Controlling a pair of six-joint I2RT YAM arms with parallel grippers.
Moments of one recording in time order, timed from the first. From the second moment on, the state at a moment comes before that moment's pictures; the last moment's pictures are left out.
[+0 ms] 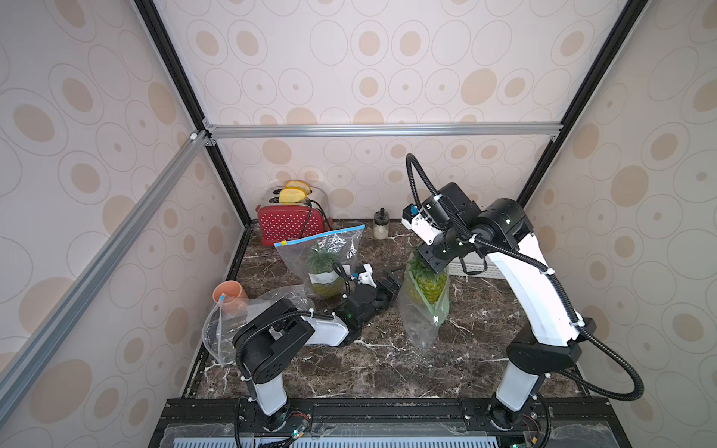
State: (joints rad) left arm -0.84 1.76 0.73 0.96 -0.09 -1.50; right arm 0.83 1.78 2.45 -1.69 0.13 -0.09
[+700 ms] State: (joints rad) left arm -1.01 1.41 0.85 0.13 -0.02 -0.92; right arm 0.72 1.75 2.48 -1.68 0.11 -0.11
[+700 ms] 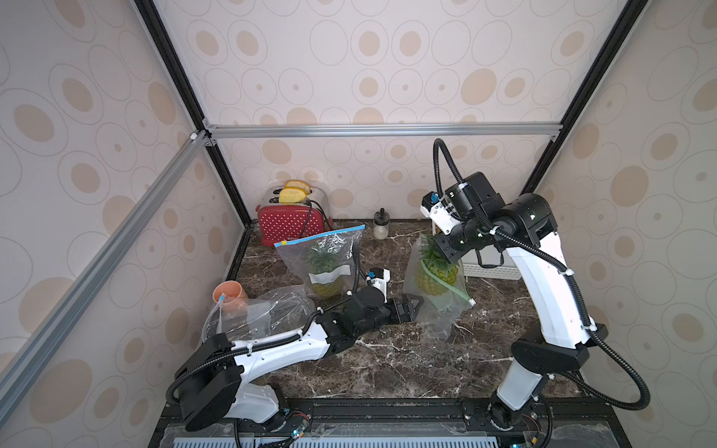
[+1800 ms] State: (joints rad) left arm -1.13 1.66 1.01 0.03 -0.45 -0.74; right arm 0.72 1.75 2.50 -1.68 0.03 -0.10
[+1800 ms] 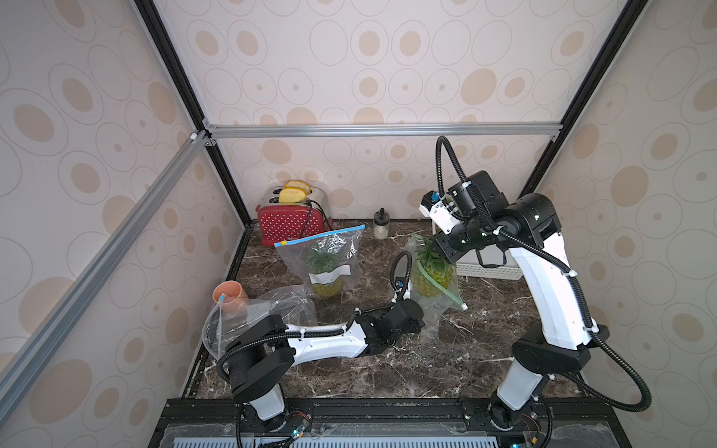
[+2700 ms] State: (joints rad) left arm -1.00 1.80 1.17 -0.30 -0.50 -0.93; right arm 0.71 1.69 2.56 -1.68 0.00 -0.10
